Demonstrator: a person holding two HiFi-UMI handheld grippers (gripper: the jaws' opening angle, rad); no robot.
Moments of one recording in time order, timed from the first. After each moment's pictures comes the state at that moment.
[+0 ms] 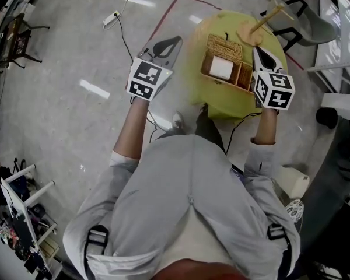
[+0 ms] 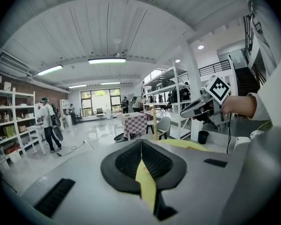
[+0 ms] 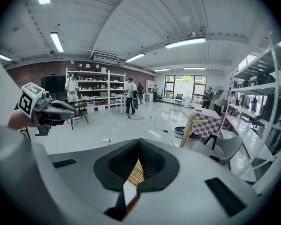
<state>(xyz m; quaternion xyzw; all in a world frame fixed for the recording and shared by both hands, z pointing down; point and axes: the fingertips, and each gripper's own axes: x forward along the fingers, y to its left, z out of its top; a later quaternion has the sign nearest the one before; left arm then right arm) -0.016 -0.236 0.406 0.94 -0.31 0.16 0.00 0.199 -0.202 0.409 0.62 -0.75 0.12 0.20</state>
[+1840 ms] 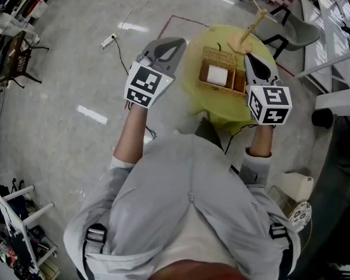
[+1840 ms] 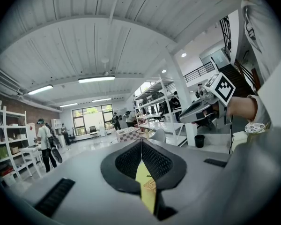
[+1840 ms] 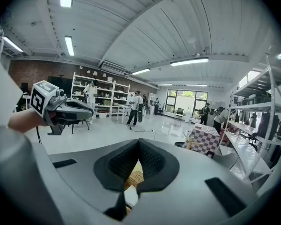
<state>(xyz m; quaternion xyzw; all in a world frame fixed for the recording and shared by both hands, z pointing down) -0.021 -0.181 0.310 0.96 -0.26 0.10 -0.09 0.135 -0.130 0.316 0.62 -0.76 0.04 0.17</state>
